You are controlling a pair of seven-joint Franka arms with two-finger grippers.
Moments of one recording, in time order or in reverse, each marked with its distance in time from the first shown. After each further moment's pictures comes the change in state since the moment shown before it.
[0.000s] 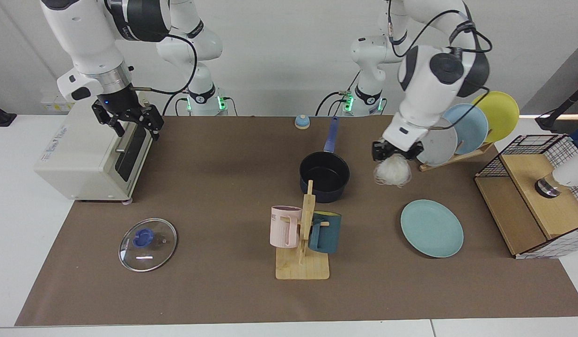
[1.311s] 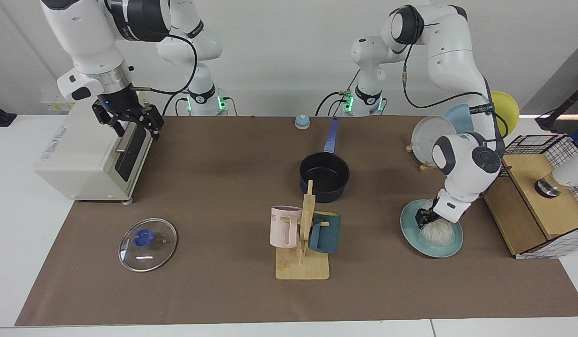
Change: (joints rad) left arm 0.088 0.403 0.244 0.028 0.015 0.500 0.276; right arm 0.000 0.000 0.001 0.000 0.000 0.000 0.000
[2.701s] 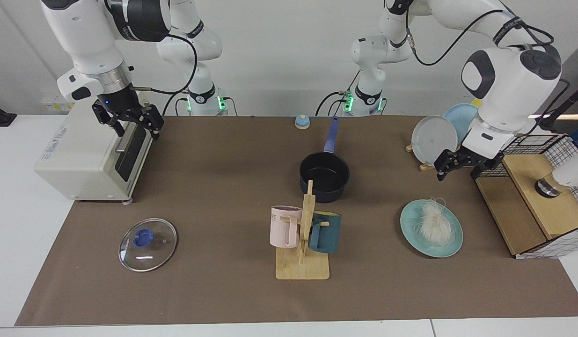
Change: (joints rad) left arm -0.035 -0.243 -0.004 0.213 0.008 -0.446 0.016; right arm 0.000 0.000 0.000 0.000 0.000 0.000 0.000
